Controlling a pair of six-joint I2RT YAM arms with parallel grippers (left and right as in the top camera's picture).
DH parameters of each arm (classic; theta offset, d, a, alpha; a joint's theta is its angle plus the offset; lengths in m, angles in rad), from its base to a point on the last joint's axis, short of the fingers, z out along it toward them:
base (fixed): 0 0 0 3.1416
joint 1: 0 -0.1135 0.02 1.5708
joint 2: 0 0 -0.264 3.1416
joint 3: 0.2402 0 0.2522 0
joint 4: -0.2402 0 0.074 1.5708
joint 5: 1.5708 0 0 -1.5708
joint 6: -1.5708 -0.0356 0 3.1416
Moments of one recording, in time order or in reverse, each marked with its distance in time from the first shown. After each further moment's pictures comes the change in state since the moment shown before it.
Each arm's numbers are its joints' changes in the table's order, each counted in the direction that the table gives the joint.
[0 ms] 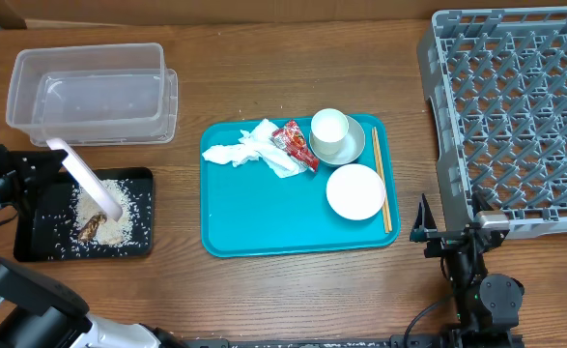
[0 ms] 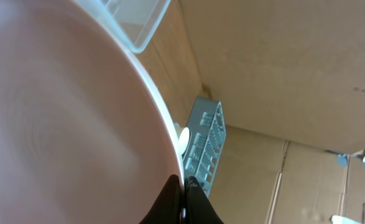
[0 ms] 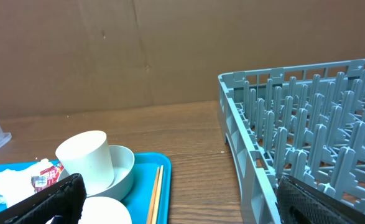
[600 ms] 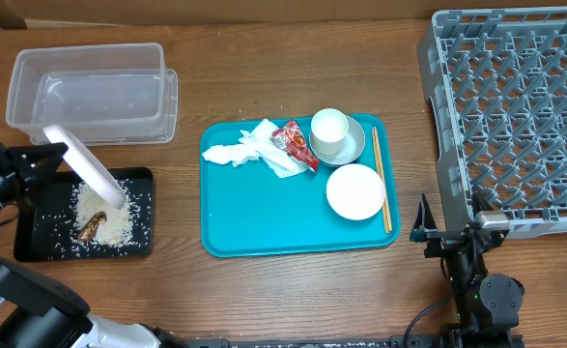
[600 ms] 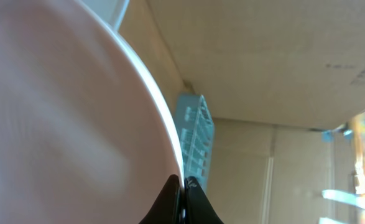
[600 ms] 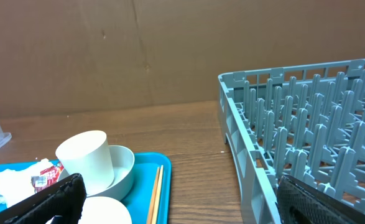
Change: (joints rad) left arm 0.004 -0.006 0.000 -0.113 0.096 -0.155; right arm 0.000 0.000 0.000 0.001 0.000 0.000
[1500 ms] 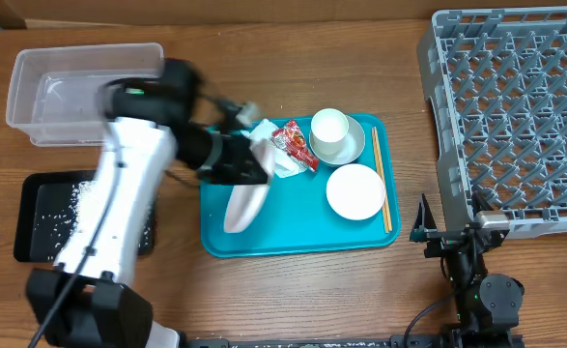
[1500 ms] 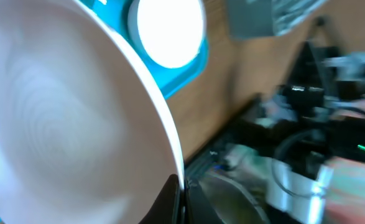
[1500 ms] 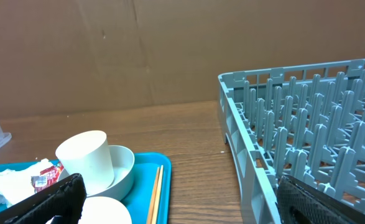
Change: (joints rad) left arm 1.154 -0.103 0.000 0.218 -0.549 0.260; right arm 0.000 0.000 0.000 -0.001 0.000 0.000
